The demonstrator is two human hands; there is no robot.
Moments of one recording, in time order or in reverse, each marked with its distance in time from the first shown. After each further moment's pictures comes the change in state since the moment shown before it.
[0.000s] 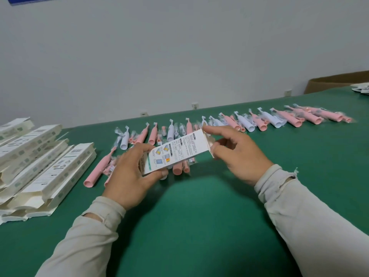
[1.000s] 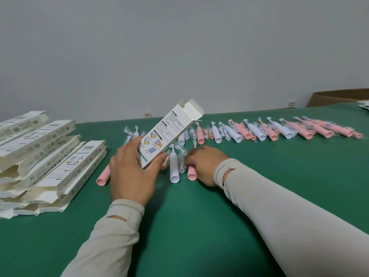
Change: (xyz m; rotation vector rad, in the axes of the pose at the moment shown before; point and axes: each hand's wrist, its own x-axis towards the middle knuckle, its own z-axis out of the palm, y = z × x) left_hand -0.001 -0.014 0.000 0.045 0.439 -0.200; right_hand 0.059 0.012 0.079 -1.238 -0.627 -0.028
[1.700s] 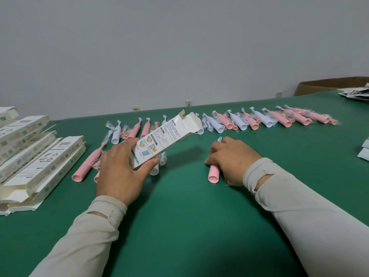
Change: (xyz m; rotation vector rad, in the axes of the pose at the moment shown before) left_hand -0.014 0.013 0.011 0.091 -0.207 0.086; right_hand -0.088 0.060 0.000 -0.127 0.022 0.058
